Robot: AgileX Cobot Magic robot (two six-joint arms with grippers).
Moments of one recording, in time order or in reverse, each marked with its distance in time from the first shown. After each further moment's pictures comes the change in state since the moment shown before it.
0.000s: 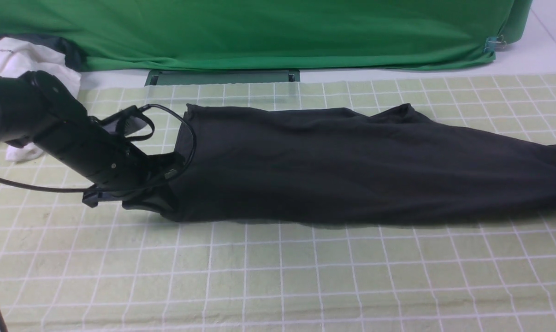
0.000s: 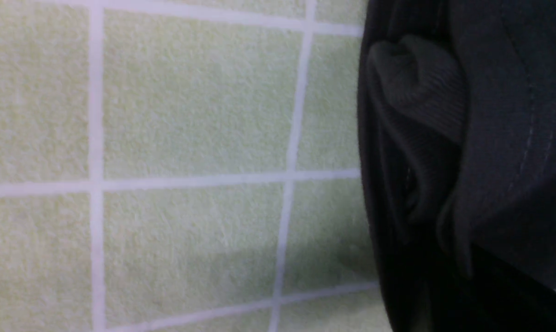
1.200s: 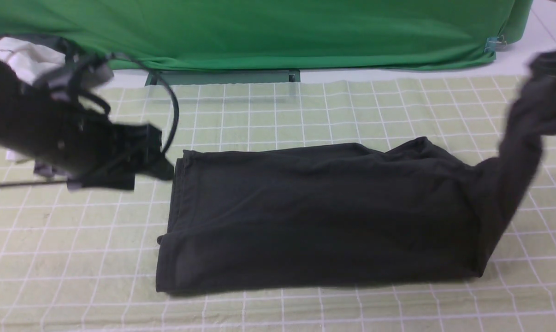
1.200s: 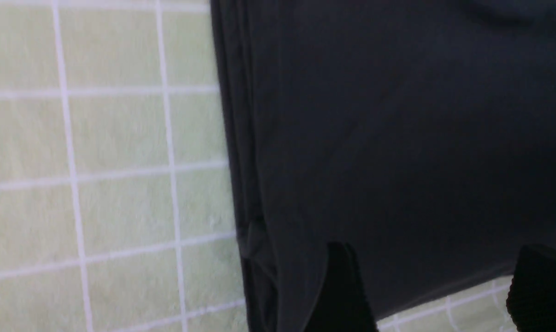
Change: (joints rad) right arm 0.472 -0.407 0.031 0.113 0.028 0.197; left arm -0.049 -0.426 0.043 0.096 0.086 -0.083
